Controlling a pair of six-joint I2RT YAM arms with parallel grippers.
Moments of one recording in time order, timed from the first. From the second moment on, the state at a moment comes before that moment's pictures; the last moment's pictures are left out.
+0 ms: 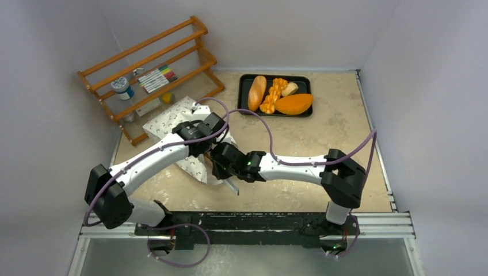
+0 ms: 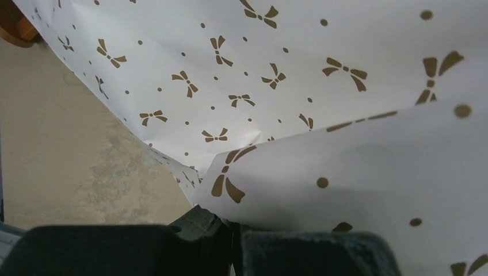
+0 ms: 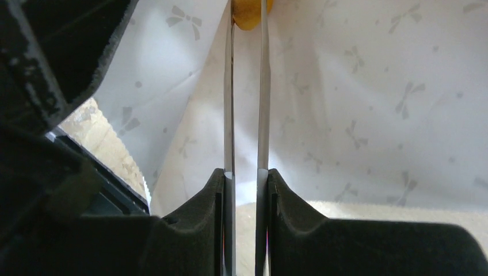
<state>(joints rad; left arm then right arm) -0.73 1.38 1.13 -0.97 -0.62 -0.72 1.19 1.77 1.21 -0.25 0.24 0.65</state>
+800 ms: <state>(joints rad) -0.81 1.34 1.17 -0.85 -0.57 -0.70 1.18 1.46 1.02 -0.47 0.27 0.63</state>
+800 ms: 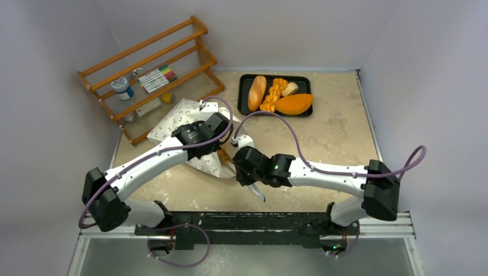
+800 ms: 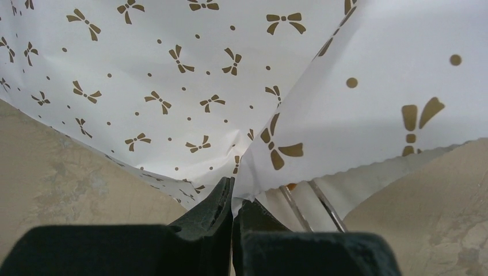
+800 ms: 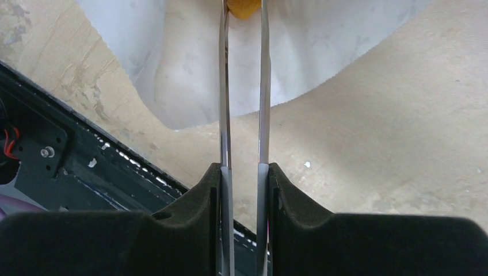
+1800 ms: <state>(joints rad) -0.78 1.47 1.11 -0.76 -0.58 -0.69 1.15 1.10 1.04 -0.79 0.40 0.66</state>
